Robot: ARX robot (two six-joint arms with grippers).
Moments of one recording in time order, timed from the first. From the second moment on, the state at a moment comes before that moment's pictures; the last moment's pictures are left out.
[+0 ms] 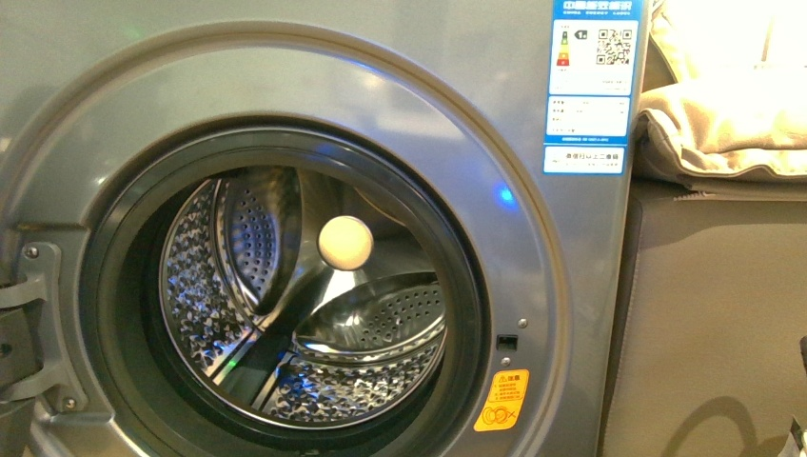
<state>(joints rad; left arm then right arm) 0.00 0.08 0.10 -0.02 0.00 0.00 0.00 0.00 0.01 0.00 0.00 0.00</state>
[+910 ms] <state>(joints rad) 0.00 0.00 0.01 -0.01 0.00 0.00 0.00 0.00 0.01 0.00 0.00 0.00</state>
